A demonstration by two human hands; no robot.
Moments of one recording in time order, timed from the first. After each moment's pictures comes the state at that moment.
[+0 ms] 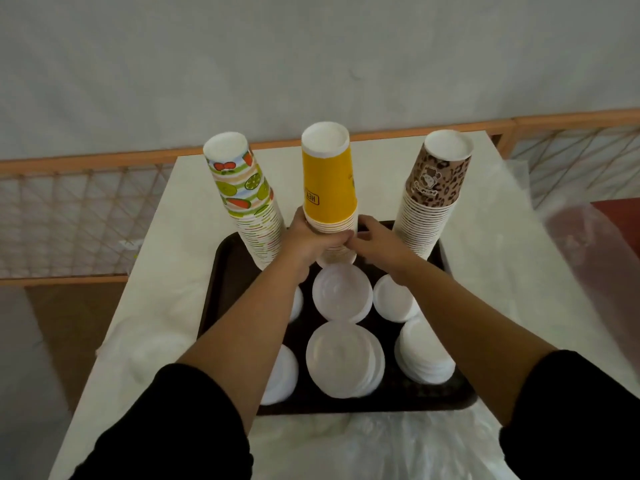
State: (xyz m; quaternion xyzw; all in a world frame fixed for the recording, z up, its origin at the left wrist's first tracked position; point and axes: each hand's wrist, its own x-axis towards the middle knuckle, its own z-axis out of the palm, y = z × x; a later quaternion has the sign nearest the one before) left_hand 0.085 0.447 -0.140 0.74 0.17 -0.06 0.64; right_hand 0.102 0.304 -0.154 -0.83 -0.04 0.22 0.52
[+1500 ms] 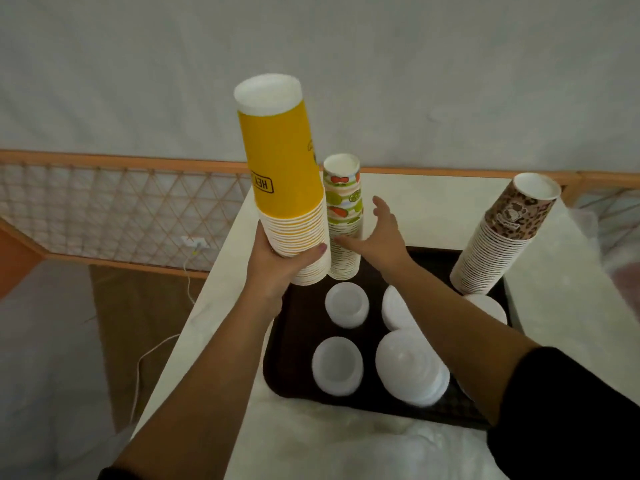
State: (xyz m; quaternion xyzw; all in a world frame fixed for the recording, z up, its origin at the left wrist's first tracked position) left_hand -0.028 0.563 -0.078 0.69 0.20 0.14 0.68; right_hand 0.074 0.423 -0.108 -0.84 -0.08 0.09 0.53
